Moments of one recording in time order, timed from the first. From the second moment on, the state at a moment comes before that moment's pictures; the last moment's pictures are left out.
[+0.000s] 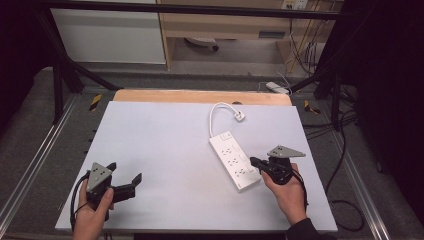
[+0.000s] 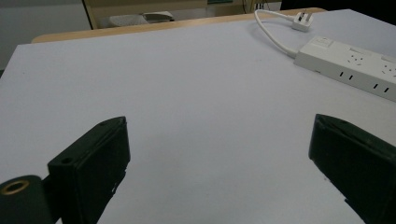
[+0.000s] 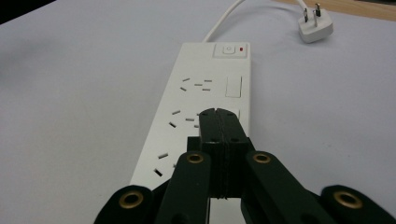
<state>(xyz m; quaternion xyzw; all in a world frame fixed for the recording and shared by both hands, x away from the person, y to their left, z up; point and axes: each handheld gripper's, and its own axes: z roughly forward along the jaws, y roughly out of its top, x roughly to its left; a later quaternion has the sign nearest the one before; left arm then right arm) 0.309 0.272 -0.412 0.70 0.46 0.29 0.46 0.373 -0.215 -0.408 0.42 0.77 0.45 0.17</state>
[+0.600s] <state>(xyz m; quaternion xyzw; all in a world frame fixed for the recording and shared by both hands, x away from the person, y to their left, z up) 0.309 0.272 -0.412 0.70 0.46 0.29 0.46 0.377 -0.213 -0.419 0.43 0.78 0.42 0.16</state>
